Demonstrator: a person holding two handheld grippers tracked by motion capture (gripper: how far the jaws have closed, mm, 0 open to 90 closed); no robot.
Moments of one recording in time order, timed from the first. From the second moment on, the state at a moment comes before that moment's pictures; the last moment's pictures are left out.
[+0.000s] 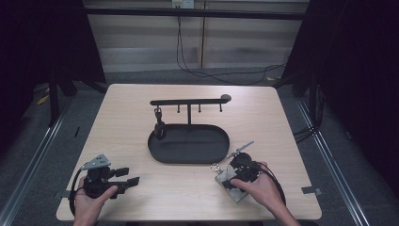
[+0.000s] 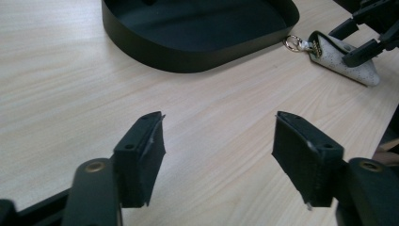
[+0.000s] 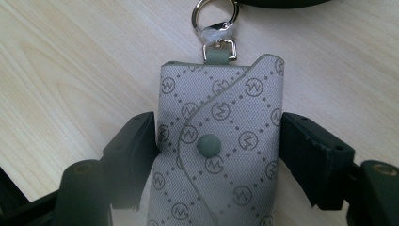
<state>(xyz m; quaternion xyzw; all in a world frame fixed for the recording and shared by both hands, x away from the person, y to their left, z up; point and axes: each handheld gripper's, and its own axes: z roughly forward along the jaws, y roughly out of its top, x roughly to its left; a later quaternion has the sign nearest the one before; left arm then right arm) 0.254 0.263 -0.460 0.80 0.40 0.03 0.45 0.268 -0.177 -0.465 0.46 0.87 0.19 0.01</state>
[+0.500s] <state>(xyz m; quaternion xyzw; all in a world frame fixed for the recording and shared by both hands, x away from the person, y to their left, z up) 0.255 0.266 -0.460 0.79 0.41 0.03 0.46 0.275 -0.166 -0.461 0.45 0.88 0.15 0.01</state>
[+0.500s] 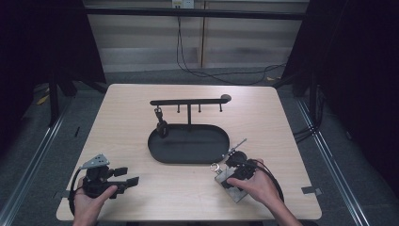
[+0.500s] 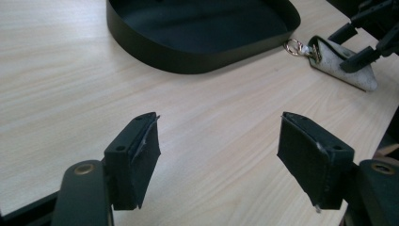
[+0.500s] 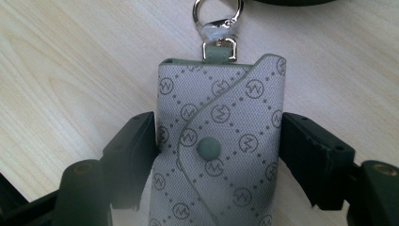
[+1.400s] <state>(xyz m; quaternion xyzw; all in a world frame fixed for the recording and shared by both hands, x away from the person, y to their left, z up) 0.257 0.268 -0.461 0.79 0.41 0.03 0.46 0.293 -0.154 -0.462 0.45 0.89 0.07 -0.03</state>
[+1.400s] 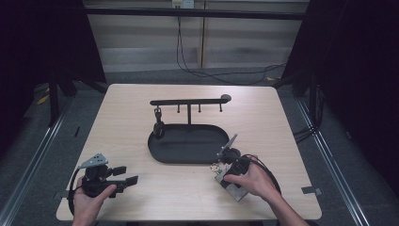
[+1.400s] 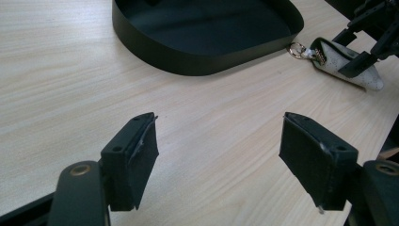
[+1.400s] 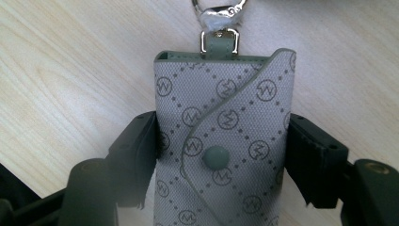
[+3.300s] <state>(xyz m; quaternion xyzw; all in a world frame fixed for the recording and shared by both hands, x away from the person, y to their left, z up) 0.258 0.268 -0.459 0.80 0.39 0.03 0.45 0.317 -0.179 -0.382 0.49 0.86 0.13 0.00</state>
